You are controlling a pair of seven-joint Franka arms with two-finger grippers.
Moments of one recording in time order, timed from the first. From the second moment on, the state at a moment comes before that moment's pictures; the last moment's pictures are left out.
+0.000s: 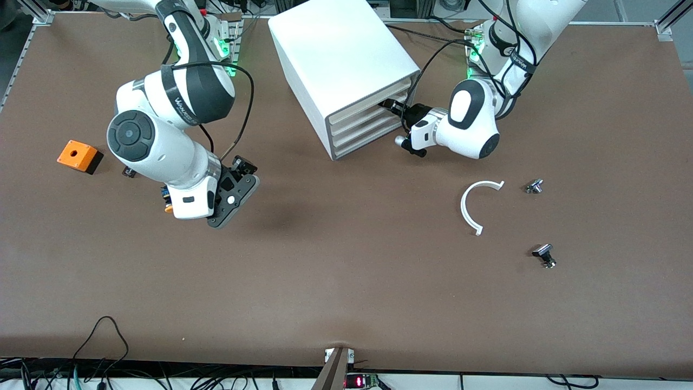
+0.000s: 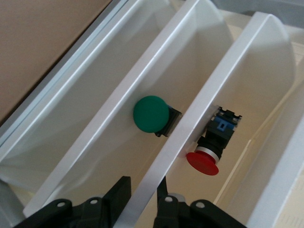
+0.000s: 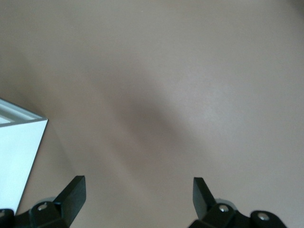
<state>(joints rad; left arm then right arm) -0.01 0.36 -0.51 -2.25 -1.00 1.97 0.41 0.42 0.45 -0.04 -1.45 0.15 1.88 -0.57</state>
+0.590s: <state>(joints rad) 0.04 0.34 -0.25 -2.17 -1.00 2.01 0.47 0.49 0.48 -0.04 -1.42 0.15 1.93 -0.59</state>
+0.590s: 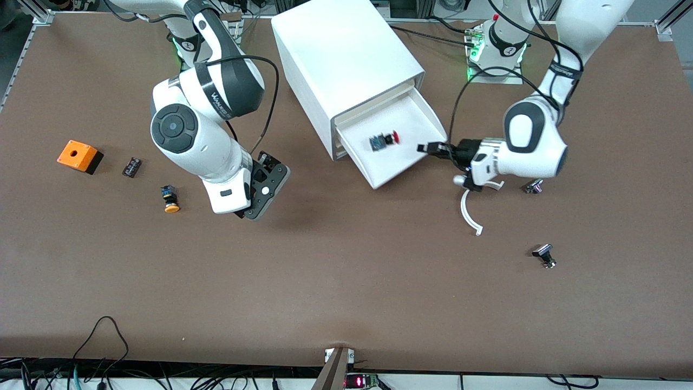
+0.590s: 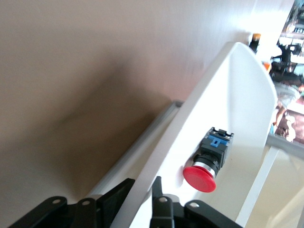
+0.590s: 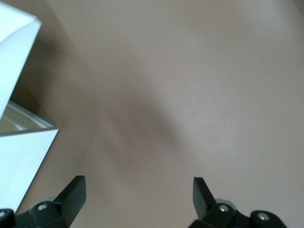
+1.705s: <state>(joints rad) 0.18 0.30 -0.17 -1.98 -0.78 2.15 0.43 0.54 0.51 0.03 -1.34 0.16 1.93 -0.61</state>
